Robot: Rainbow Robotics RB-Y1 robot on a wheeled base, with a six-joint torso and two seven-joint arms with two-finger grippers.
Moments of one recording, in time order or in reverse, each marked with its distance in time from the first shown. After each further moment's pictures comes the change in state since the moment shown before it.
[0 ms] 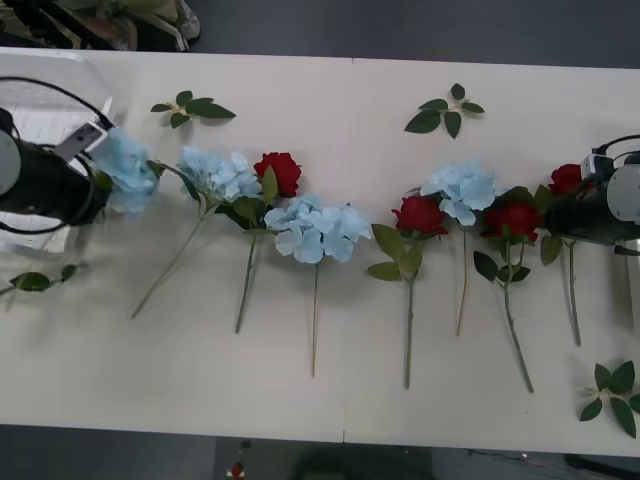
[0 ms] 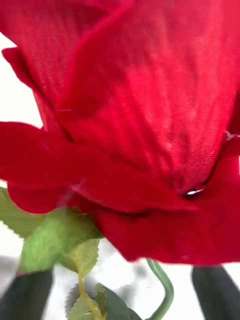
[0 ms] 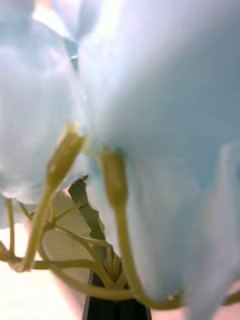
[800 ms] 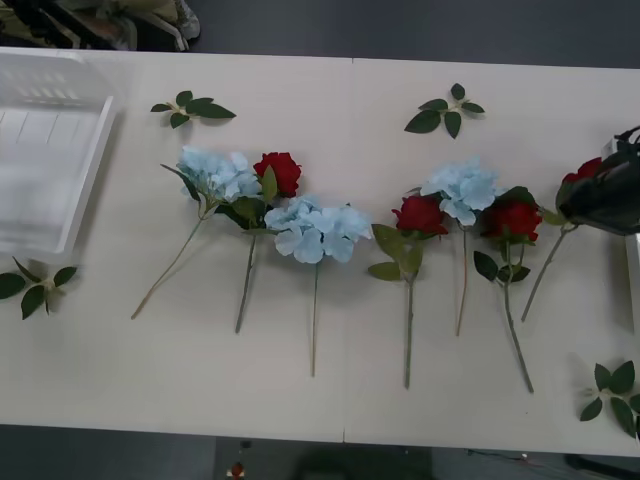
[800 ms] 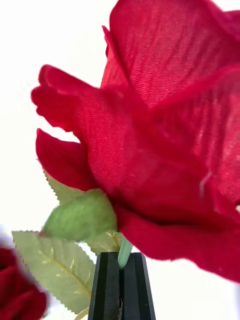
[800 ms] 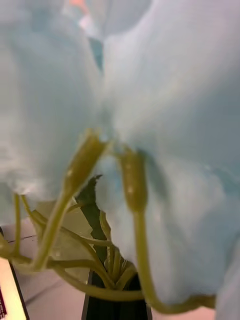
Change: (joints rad) right arm -0.058 -0.008 -0.141 -0.004 -0.025 0.208 0.002; left arm -0.010 0.052 0.136 0.354 -0.630 -0.403 0.000
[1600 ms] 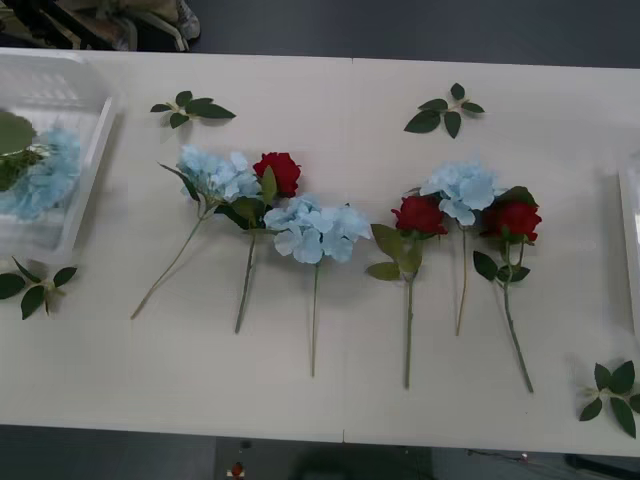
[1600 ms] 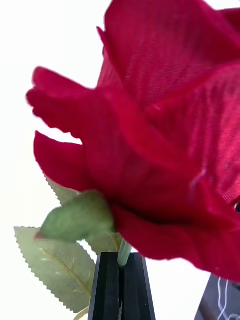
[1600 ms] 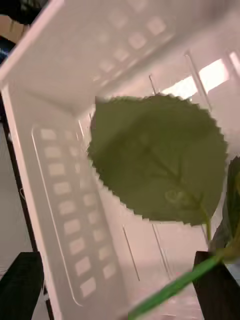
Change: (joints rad) right arm -0.010 -0.249 -0.085 0.029 0.211 -0.044 0.612; left arm -0.005 0.047 -0.027 -0.158 0.335 0.108 0.000
